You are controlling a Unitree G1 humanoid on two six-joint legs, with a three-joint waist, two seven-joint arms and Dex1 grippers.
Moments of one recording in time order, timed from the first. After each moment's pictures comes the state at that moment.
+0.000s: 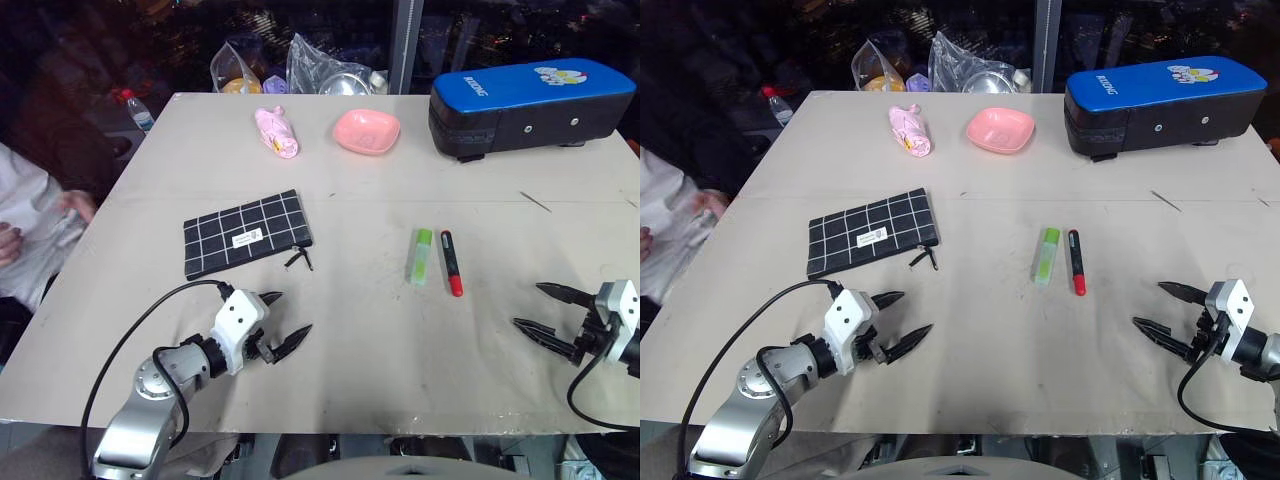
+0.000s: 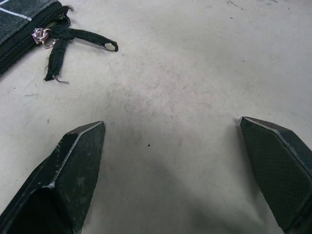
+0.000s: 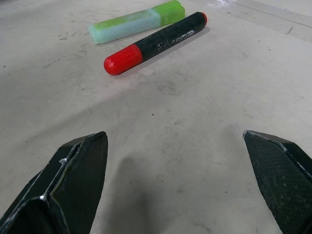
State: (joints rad) left arm 0.25 0.59 0.04 -0.36 -0.25 0.23 -0.73; right arm 0.12 -0.74 -0.33 0.20 0.46 -0.05 1.22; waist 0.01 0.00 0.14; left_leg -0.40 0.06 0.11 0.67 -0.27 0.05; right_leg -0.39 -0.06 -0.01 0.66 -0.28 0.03
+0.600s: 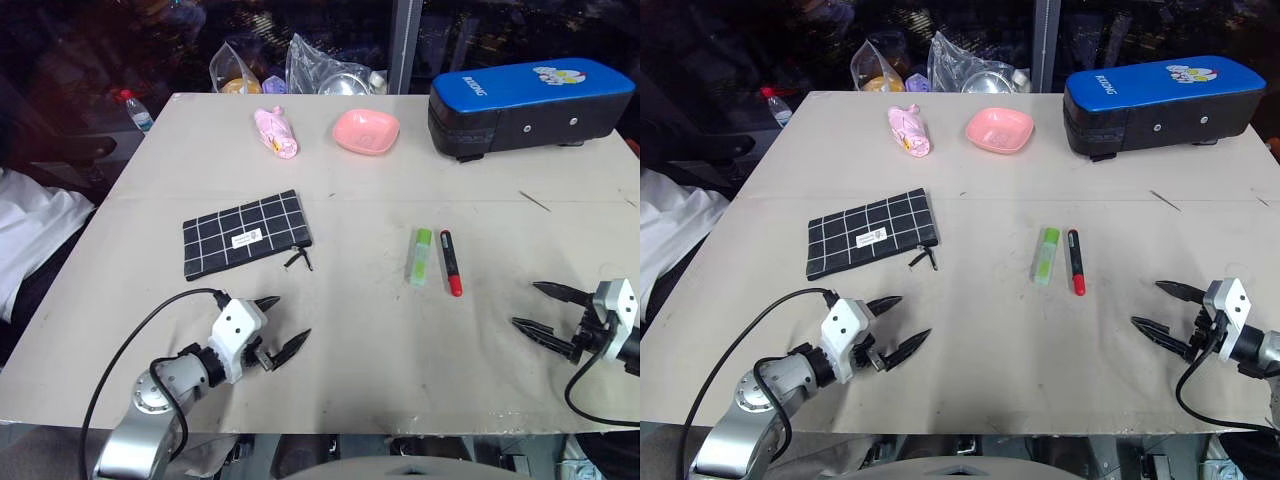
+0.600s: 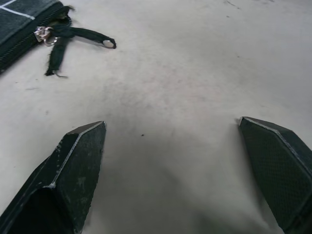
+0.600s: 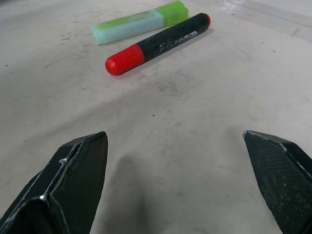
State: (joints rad) left arm 0.30 0.56 0.07 -0.34 -0.25 0.14 -0.71; right arm 0.08 -0.72 -0.31 0.25 0.46 -0.09 1.26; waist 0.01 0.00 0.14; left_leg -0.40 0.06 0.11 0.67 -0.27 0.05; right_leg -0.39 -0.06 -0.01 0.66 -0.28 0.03
